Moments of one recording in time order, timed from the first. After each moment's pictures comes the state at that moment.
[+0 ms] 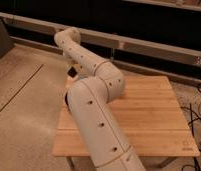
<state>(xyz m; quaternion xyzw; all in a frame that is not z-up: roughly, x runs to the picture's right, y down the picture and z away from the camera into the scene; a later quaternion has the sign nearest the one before) -0.160 -0.128 0.947 -0.20 -0.13 -0.44 0.86</state>
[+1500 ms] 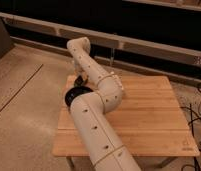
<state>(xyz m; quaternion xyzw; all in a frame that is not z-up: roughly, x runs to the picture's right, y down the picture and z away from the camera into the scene) -0.115 -0.082 0.992 -0.25 -0.17 -0.42 0.85</state>
